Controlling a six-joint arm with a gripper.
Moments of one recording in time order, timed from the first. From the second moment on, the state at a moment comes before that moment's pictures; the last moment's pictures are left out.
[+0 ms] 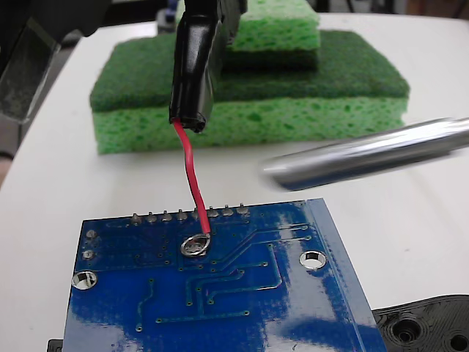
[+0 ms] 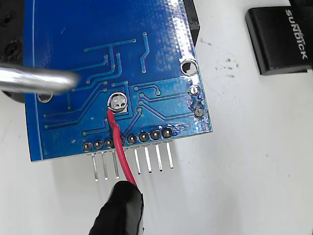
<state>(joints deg) 11.2 107.4 122.5 40.0 2.1 4.3</state>
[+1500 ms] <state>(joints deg) 5.8 149.3 152.0 40.3 3.3 8.1</state>
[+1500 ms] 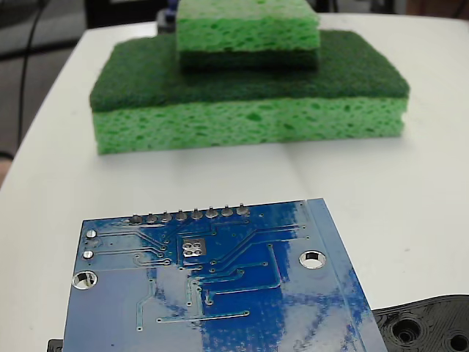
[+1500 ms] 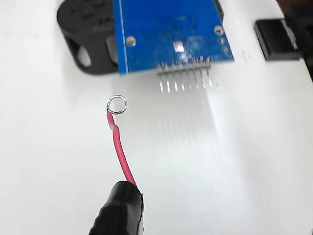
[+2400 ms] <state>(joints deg) 3.3 174.9 168.7 44.5 3.8 7.5</state>
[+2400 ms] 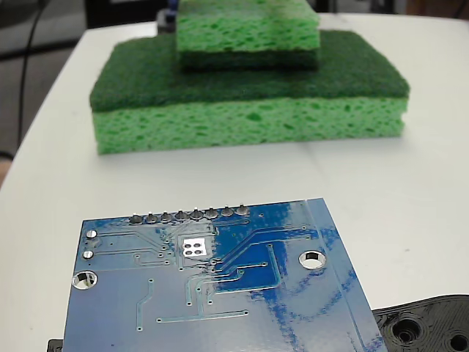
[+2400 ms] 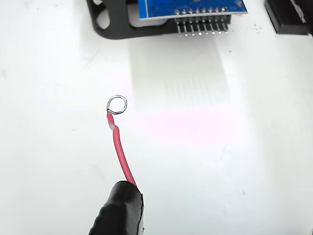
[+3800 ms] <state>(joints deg) 2.9 174.9 171.7 44.5 0.9 3.7</state>
